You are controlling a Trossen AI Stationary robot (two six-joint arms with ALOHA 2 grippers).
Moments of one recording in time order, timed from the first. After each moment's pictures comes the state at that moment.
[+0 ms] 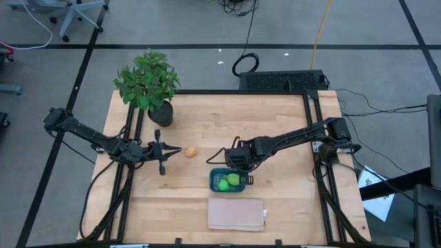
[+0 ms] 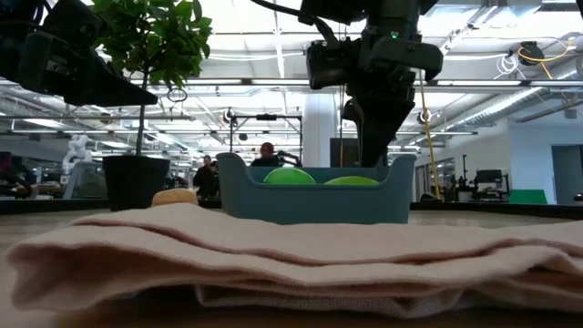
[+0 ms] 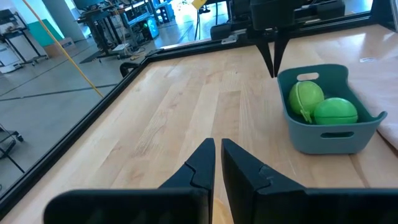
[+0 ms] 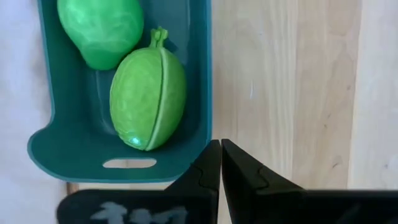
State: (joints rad) left arm -0.38 0.63 0.14 0.24 -0.57 0.07; right arm 0.14 1.85 1.35 -0.84 -0.01 0.18
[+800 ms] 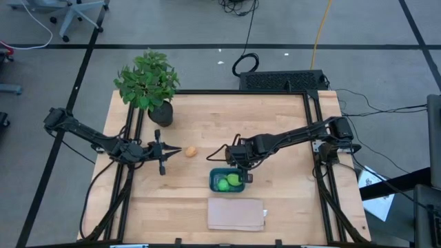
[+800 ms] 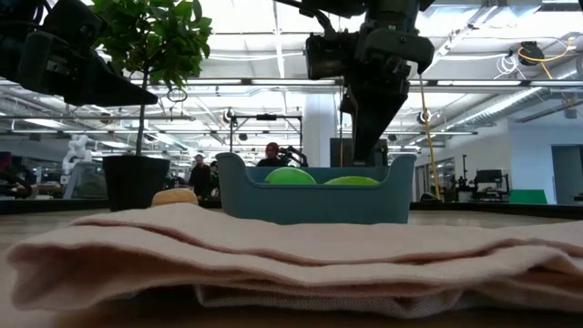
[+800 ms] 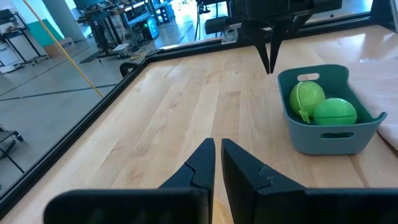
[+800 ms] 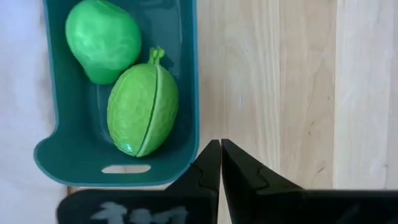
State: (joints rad) left arm -0.38 0.63 0.14 0.24 -0.57 0.07; right arm 0.13 1.82 1.35 -0.83 0.00 0.18
